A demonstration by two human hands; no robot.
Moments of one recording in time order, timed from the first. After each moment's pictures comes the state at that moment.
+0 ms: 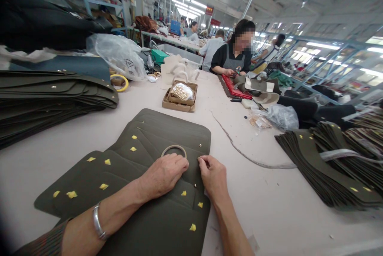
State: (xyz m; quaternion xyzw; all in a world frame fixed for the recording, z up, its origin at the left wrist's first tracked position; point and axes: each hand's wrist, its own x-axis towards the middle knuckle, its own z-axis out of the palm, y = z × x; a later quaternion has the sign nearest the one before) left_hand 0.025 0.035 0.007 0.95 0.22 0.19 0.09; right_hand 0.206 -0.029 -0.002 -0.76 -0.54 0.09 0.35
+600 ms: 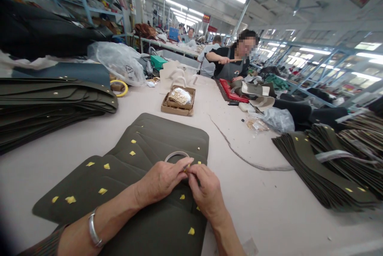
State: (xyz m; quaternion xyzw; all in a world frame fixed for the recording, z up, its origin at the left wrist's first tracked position) left_hand 0.022 0.035 0.009 0.92 0.17 0.28 0.20; right_hand 0.184 -0.051 0.018 -0.57 -0.72 0.04 0.40
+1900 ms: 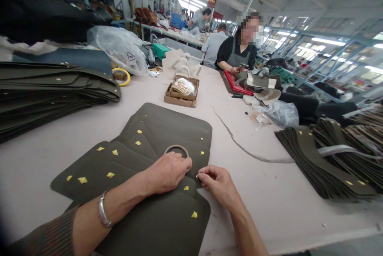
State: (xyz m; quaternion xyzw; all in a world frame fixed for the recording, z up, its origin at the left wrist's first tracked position) left_hand 0.025 0.024 0.024 0.97 0.20 0.10 0.10; right_hand 0.212 -0.073 0.008 -0.70 -0.44 0.43 0.37
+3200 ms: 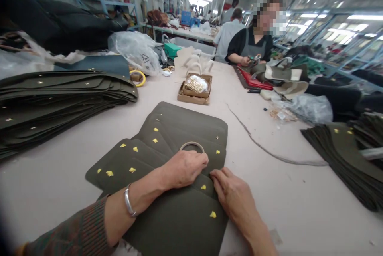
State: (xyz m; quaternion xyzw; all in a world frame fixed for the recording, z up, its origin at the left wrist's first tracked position) left_hand 0.022 0.027 0.021 0.96 0.18 0.16 0.15; right_hand 0.195 -0.089 0.014 -0.66 -0.72 0.08 0.17
